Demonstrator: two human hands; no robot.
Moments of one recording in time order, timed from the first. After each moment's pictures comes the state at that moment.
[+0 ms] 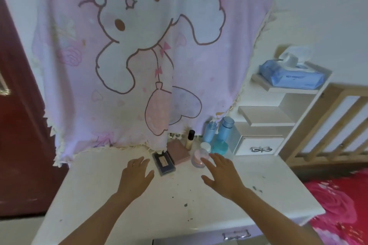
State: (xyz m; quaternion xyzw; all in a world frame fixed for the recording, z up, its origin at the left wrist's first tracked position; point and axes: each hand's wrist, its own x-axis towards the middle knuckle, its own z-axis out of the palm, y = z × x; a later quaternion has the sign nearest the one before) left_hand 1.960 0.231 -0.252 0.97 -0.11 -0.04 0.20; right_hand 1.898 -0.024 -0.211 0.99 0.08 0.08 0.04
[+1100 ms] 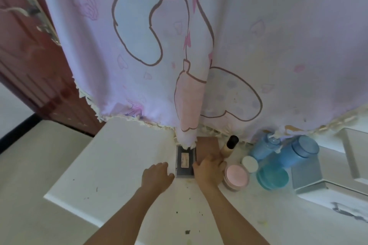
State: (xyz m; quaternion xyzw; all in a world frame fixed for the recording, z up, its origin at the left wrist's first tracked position) left_hand 2.031 0.159 -0.323 0.96 0.14 -0.19 0.14; right_hand 2.077 0.026 -0.324 0.97 -0.11 -0.14 -0.15
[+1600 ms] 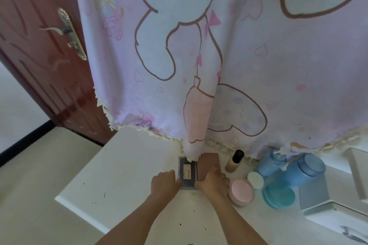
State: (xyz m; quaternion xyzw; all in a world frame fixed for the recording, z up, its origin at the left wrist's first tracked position) left_hand 2.033 0.151 -0.321 0.97 0.16 -0.13 0.13; right_hand 2.081 0.018 -0.311 0.95 -0.06 -0.26 -0.16
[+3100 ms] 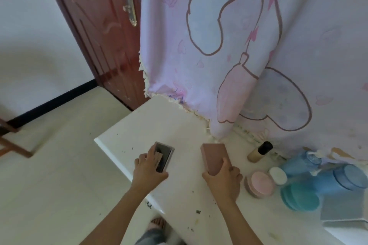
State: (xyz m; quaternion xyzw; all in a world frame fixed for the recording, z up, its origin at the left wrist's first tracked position) left_hand 1.921 0.186 -0.302 0.85 0.38 -0.03 0.36; right_hand 2.019 0.016 -0.305 0.97 0.03 -0.16 -0.17
